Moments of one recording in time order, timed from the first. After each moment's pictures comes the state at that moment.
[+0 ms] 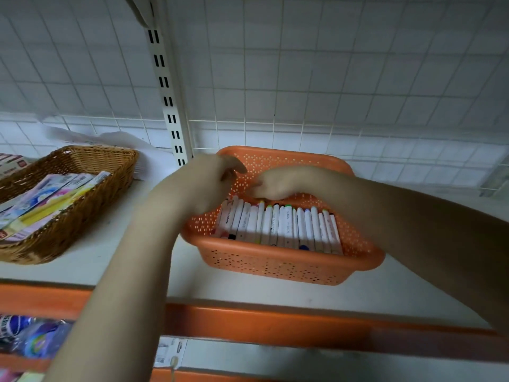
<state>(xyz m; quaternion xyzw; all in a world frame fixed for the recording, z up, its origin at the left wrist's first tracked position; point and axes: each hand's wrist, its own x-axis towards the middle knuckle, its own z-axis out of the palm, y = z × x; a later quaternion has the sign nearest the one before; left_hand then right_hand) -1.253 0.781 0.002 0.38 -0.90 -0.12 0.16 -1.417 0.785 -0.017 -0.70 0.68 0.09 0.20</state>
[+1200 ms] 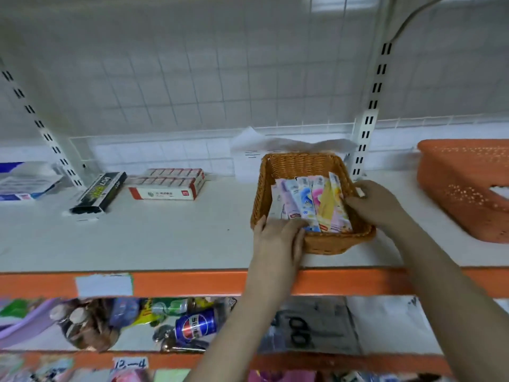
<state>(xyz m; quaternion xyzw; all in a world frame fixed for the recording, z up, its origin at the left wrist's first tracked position) -0.915 0.674 -0.102 0.29 -0.88 -0.16 0.35 -1.127 0.710 -0.074 -0.38 0.84 -0.36 0.13</state>
